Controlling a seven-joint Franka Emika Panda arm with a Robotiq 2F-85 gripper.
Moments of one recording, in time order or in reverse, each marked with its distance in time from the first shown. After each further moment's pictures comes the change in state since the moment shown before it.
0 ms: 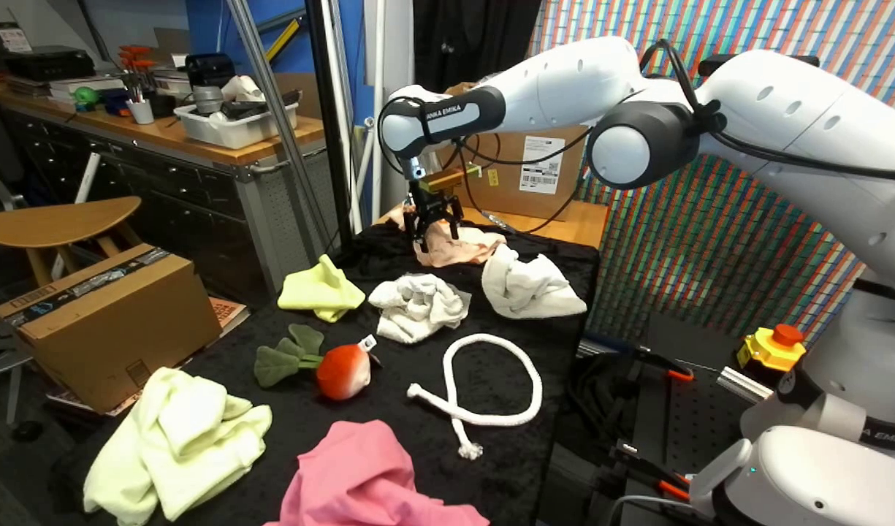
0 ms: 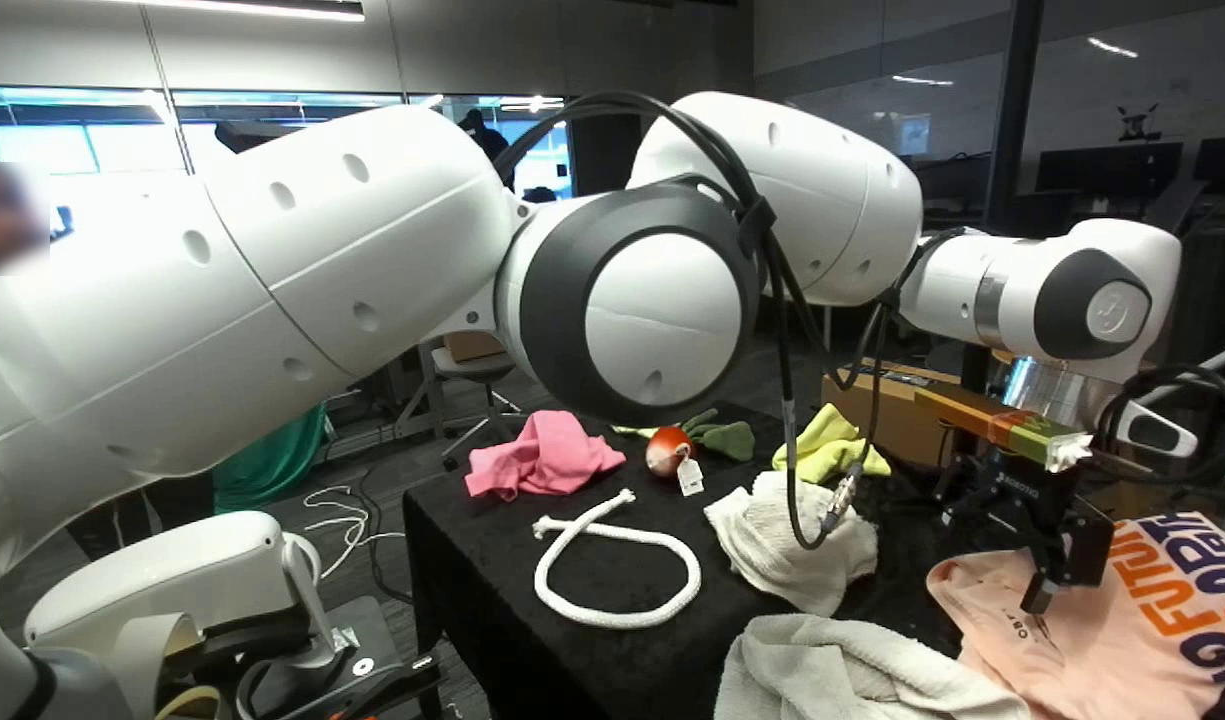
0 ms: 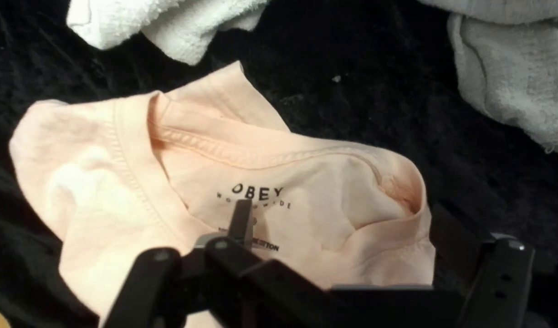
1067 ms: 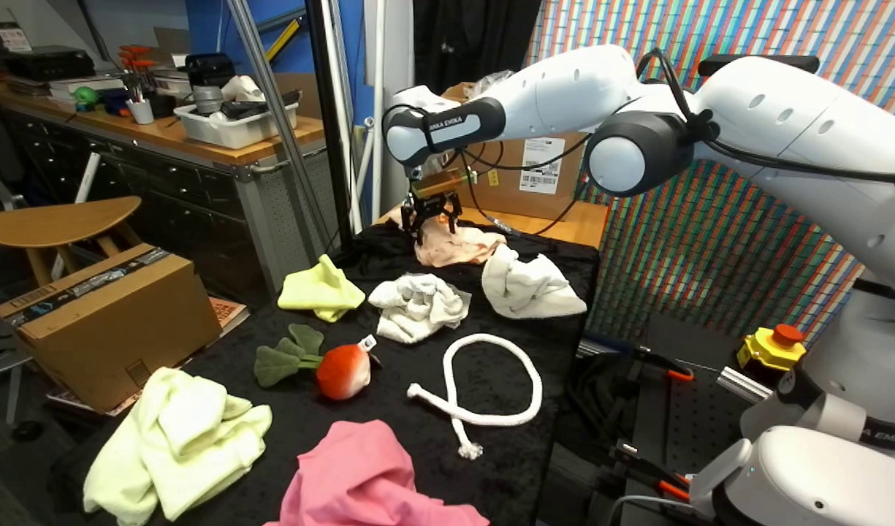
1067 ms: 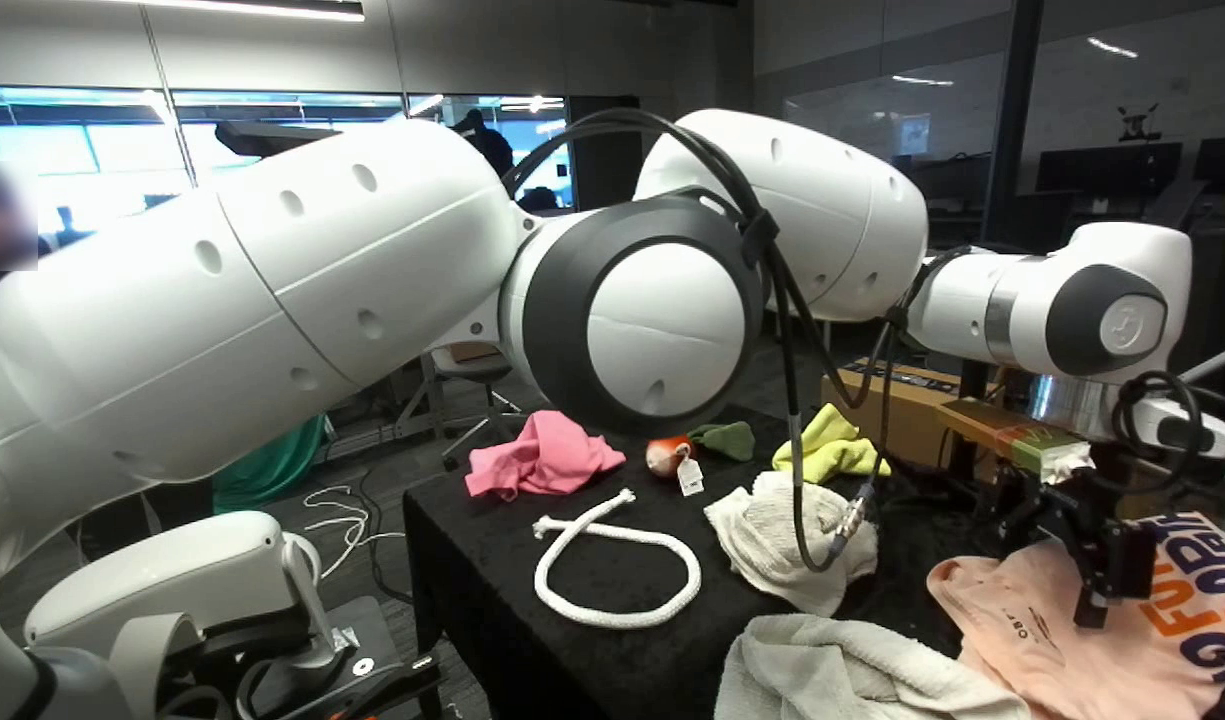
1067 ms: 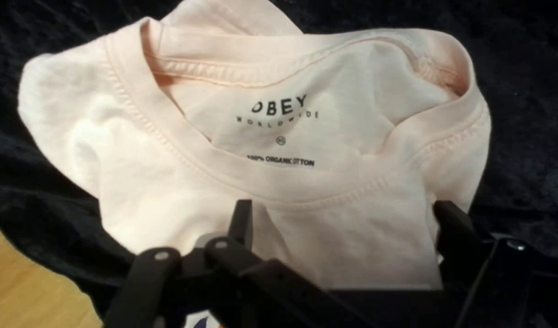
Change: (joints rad) arm 0.003 0.025 -0.047 0.010 -0.025 0.159 0.195
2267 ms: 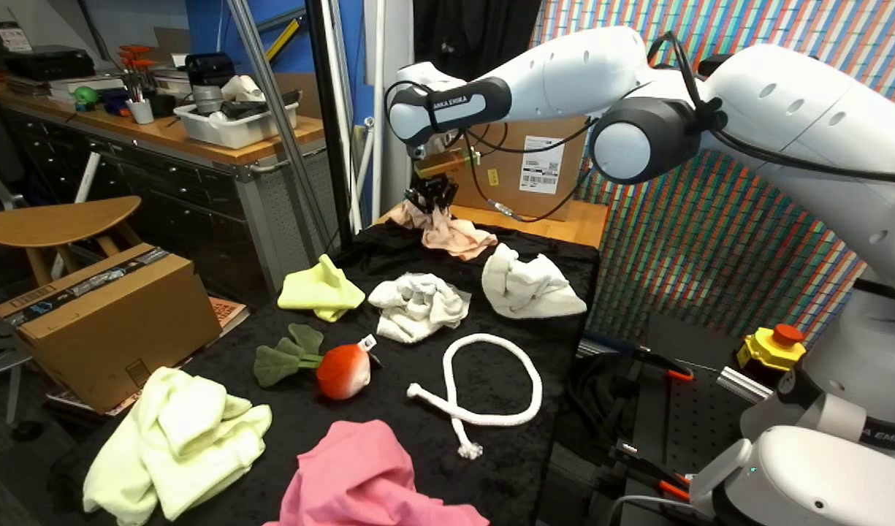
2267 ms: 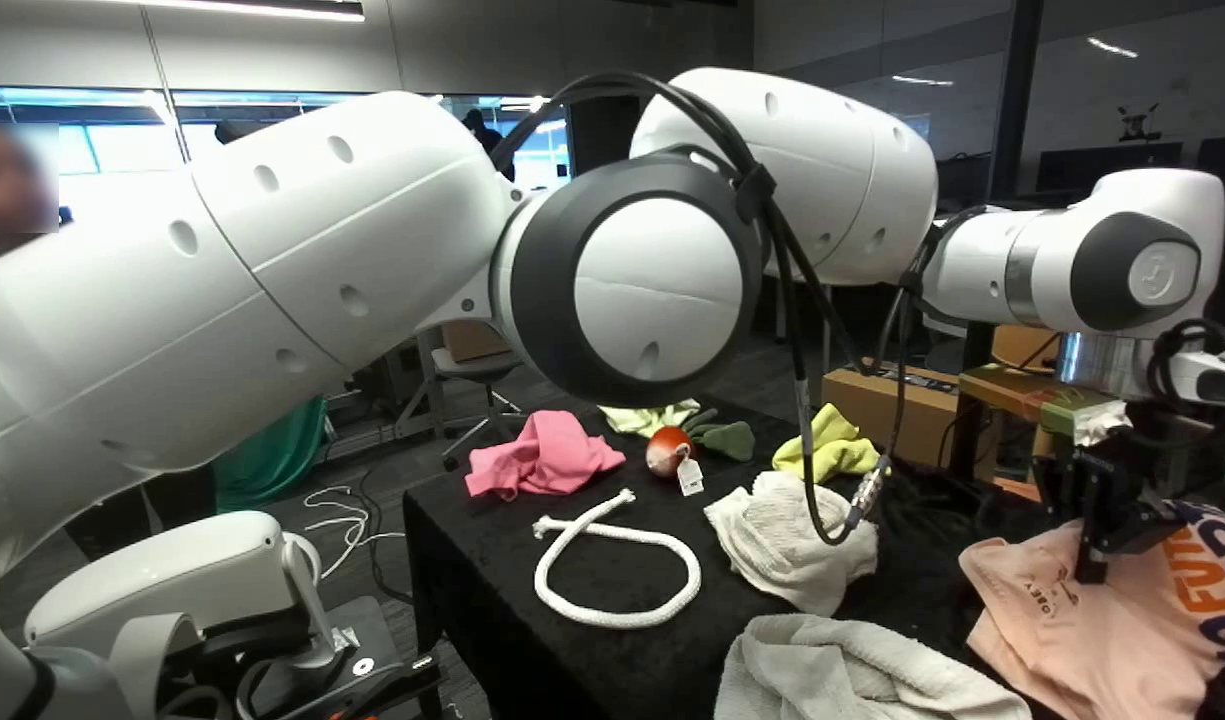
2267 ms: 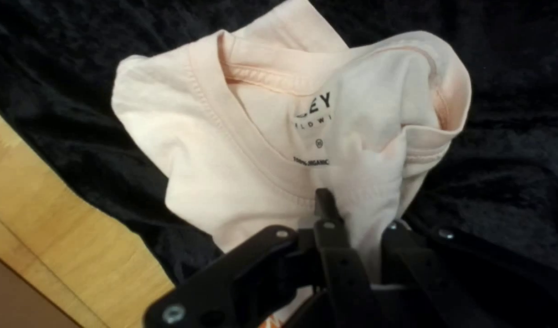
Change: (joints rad) arm -0.009 -0.055 -0.015 0.006 -0.006 -0.004 -0.011
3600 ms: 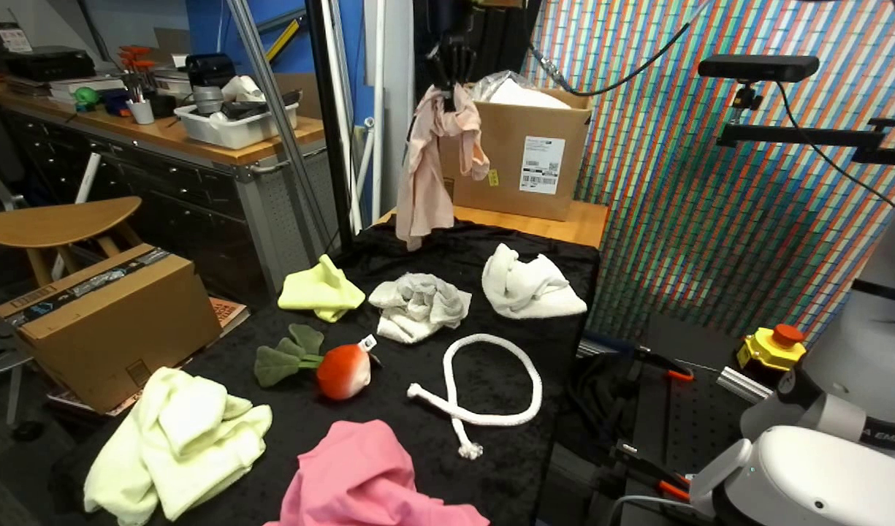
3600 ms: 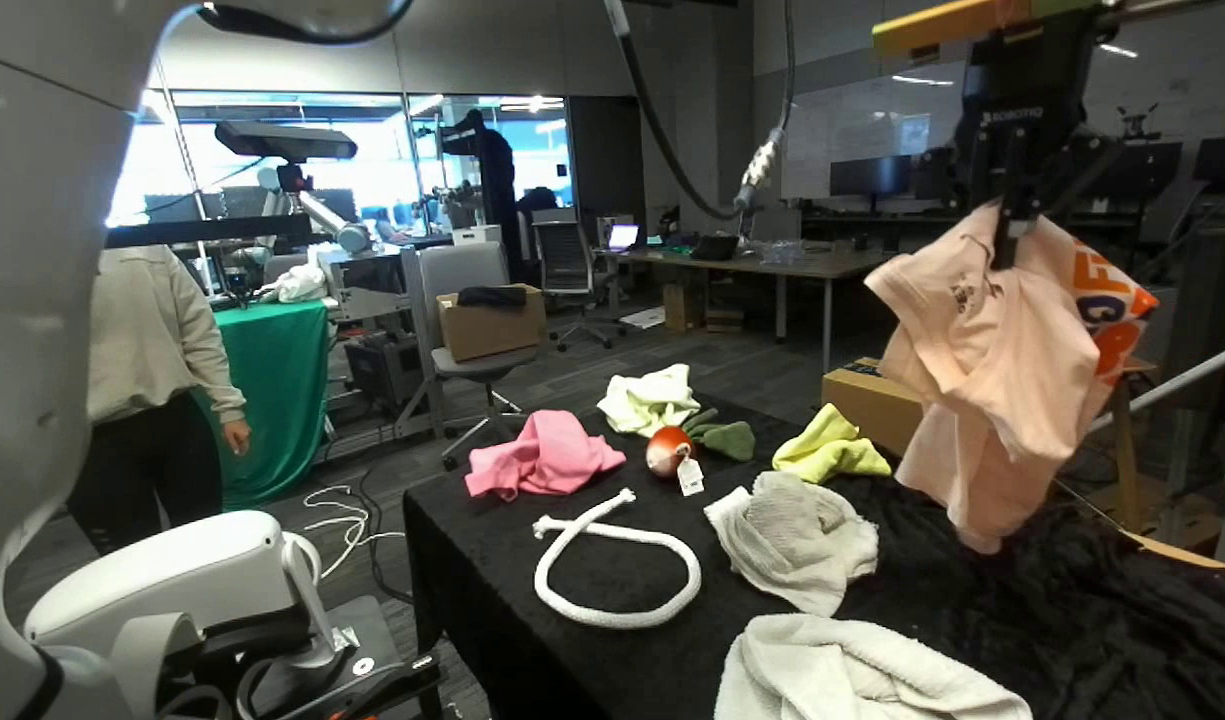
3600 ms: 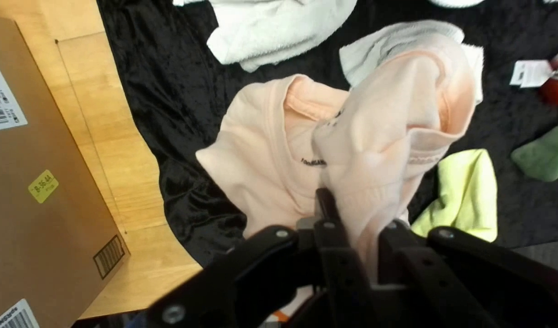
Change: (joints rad) arm 0.071 -0.694 0.040 -0.445 -0.007 -0.188 -0.468
